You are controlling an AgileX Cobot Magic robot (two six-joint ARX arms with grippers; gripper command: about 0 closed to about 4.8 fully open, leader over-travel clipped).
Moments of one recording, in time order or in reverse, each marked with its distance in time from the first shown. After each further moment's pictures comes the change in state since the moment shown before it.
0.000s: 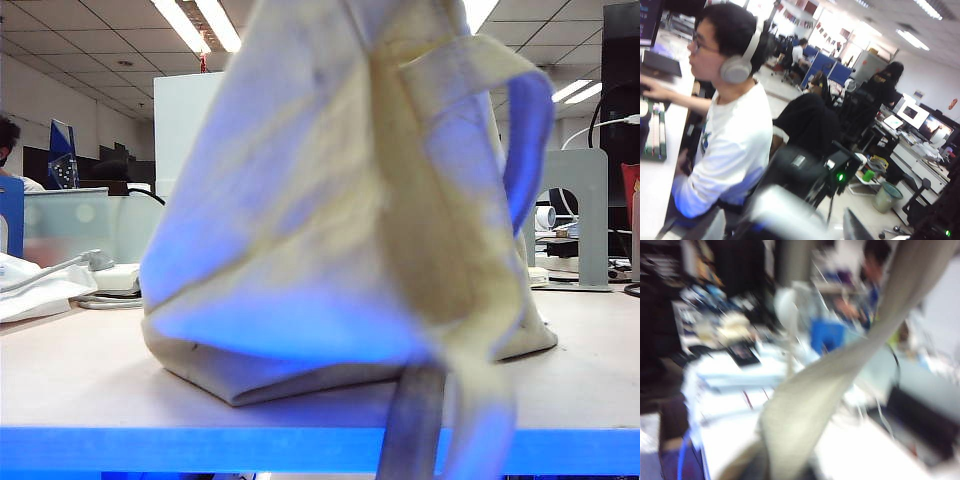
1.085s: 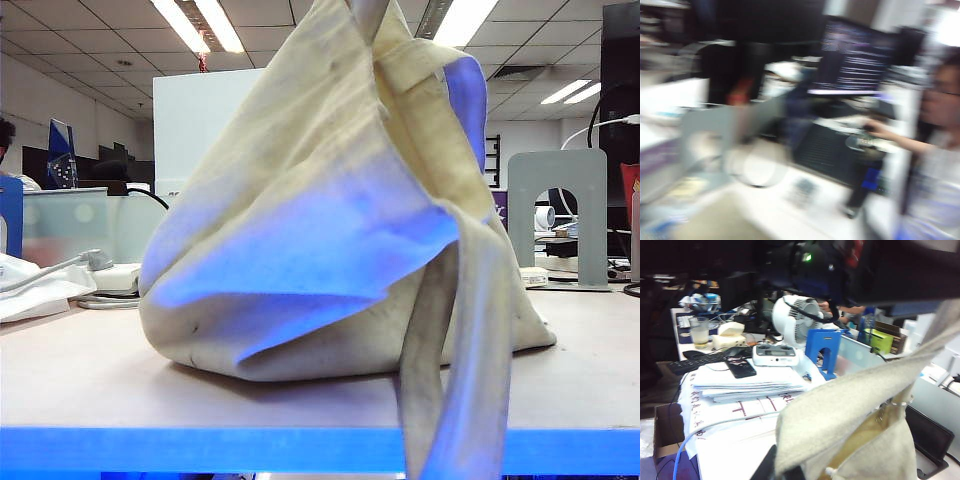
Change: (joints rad) left arm 0.117 0.001 0.000 -0.187 -0.626 0.426; right arm -0.010 0.059 0.123 -0.081 -0.001 -0.005
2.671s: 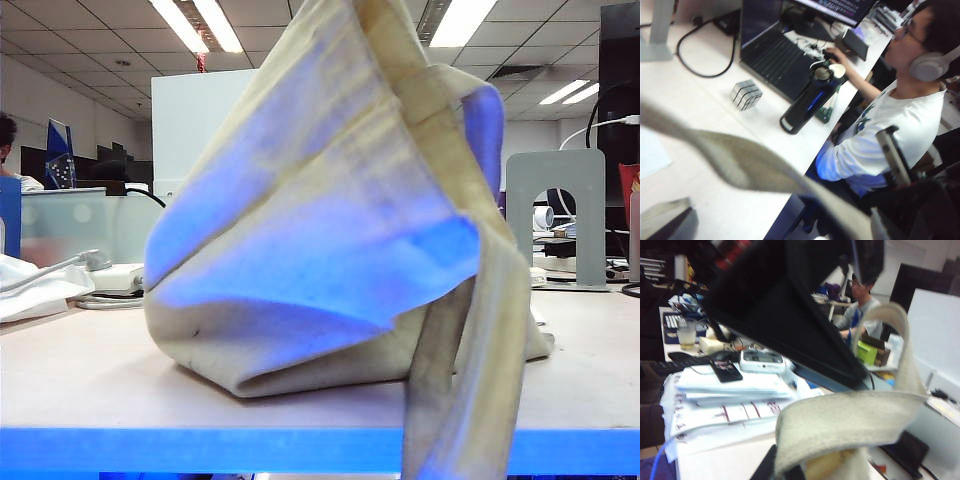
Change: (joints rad) left arm -0.142 -0.105 0.001 -0.440 -0.053 -0.186; right arm -0.070 -0.025 0.015 0.006 -0.051 -0.048
